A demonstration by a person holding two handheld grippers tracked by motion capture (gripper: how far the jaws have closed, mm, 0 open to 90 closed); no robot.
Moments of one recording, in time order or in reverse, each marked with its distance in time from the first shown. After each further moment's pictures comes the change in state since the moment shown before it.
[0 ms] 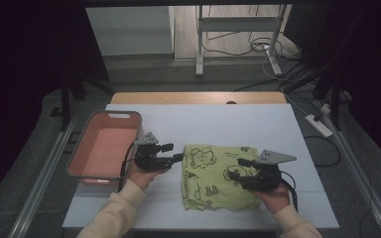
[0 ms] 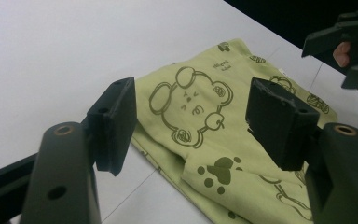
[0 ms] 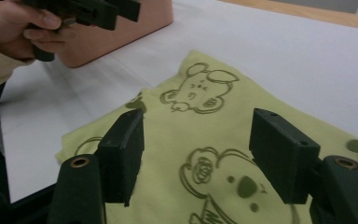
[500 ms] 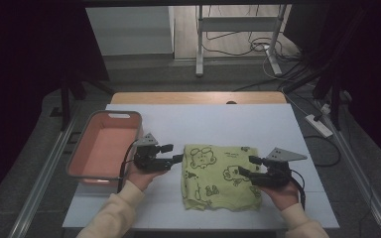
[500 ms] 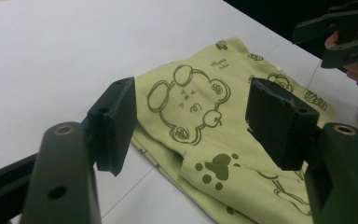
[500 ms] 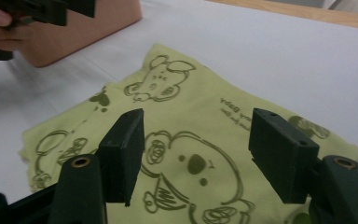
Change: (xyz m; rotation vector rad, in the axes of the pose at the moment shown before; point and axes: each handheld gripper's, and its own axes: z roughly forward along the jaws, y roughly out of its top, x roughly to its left) left arm -0.001 -0.003 -0.003 0.000 -0.003 0.013; right arm -0.023 -0.008 -0.016 -0.001 -0.083 0.033
